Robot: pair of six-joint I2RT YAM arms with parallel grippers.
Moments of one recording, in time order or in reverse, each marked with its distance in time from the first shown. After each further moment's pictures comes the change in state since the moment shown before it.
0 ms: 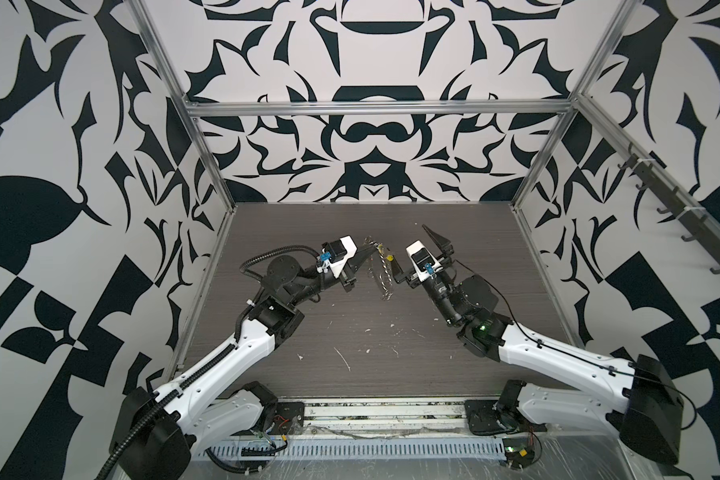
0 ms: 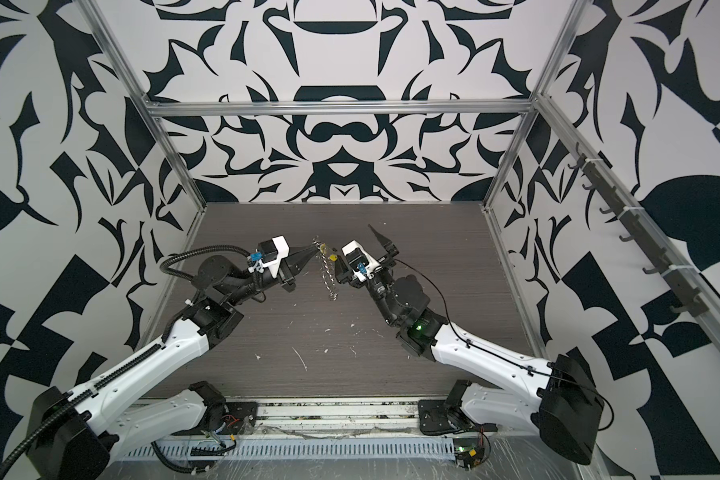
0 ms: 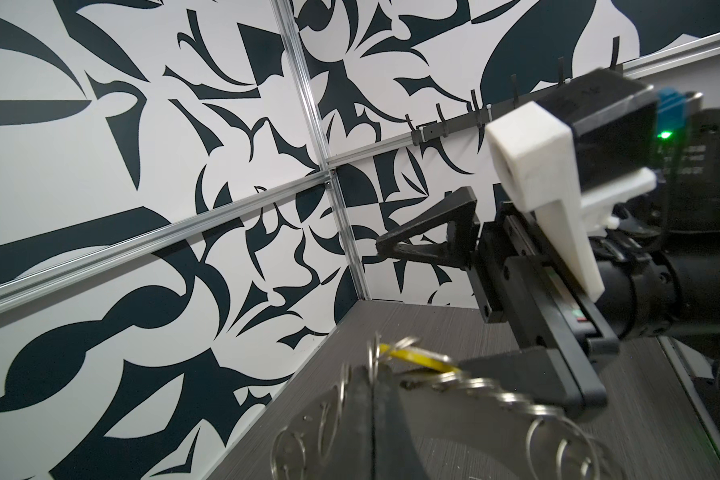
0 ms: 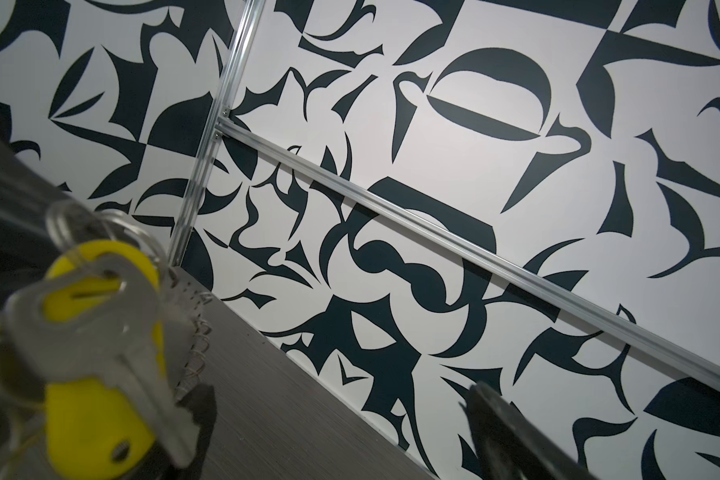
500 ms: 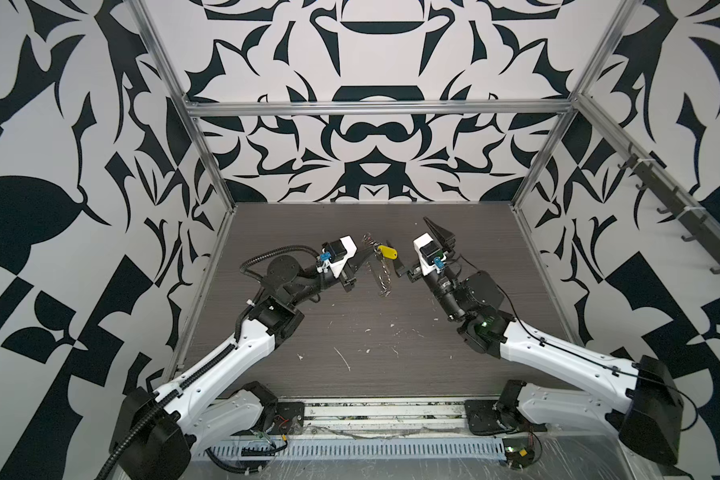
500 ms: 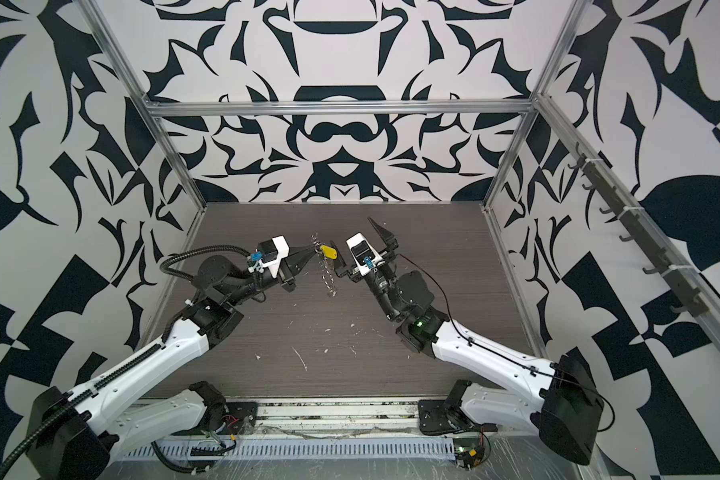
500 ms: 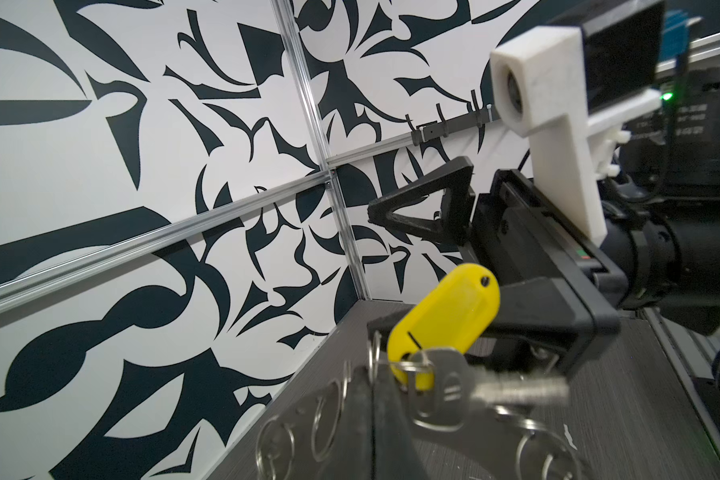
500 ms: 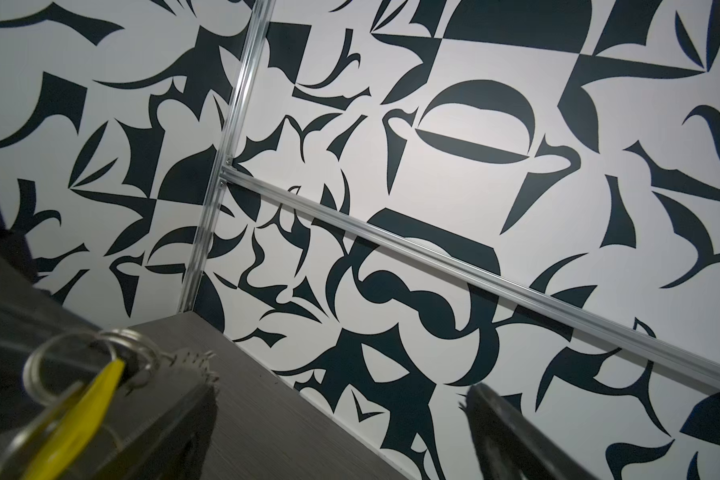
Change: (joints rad) left arm 0.000 0.000 0.000 0.000 0.000 0.000; right arm -0.006 0.006 0.056 0.024 -0.046 0.054
